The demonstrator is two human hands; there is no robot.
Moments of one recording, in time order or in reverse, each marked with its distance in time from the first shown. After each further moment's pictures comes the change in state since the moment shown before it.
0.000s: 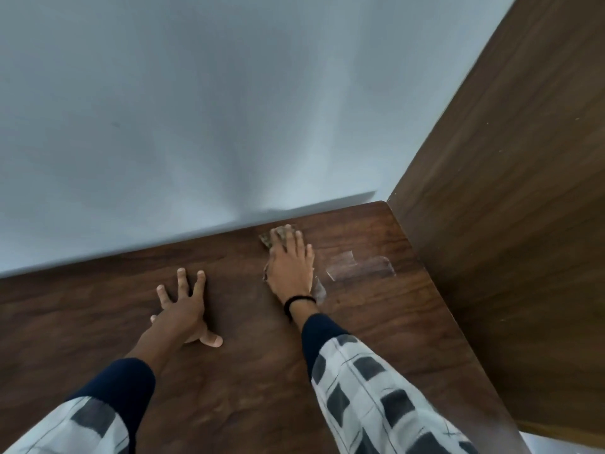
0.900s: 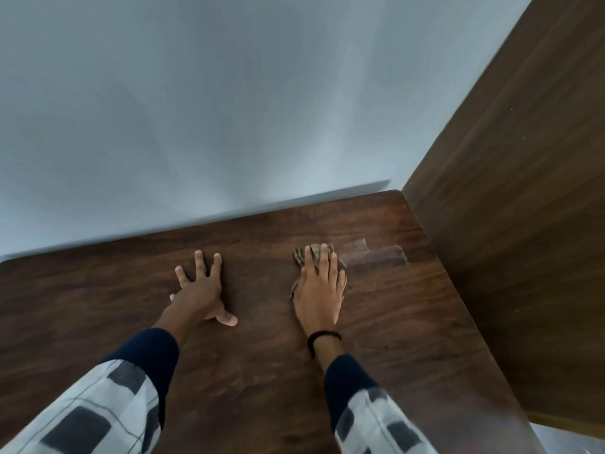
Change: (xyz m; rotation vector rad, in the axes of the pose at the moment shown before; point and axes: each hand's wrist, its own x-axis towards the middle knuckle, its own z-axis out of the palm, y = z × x) left_hand 0.002 -0.003 0.002 0.009 0.010 0.014; right_hand -0.081 0.013 0.009 -0.001 0.107 0.220
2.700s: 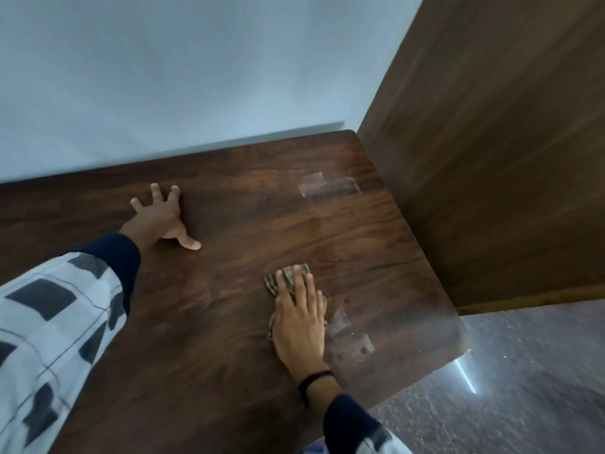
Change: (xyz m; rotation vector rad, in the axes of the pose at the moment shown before) left_hand 0.007 -0.004 0.003 0.105 0.103 -0.010; right_hand -0.202 0.072 -0.006 -0.020 -0.095 -0.066
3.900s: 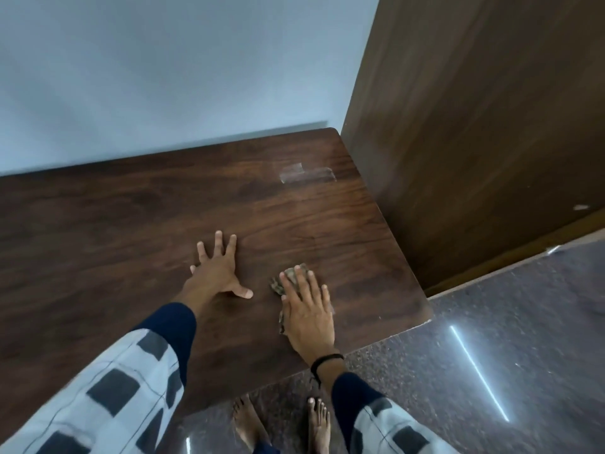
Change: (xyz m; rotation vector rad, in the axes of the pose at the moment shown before) left_hand -0.135 0.095 0.160 -0.079 -0.062 0.126; right_hand -0.063 0.102 -0.030 -0.066 -0.032 -0.160
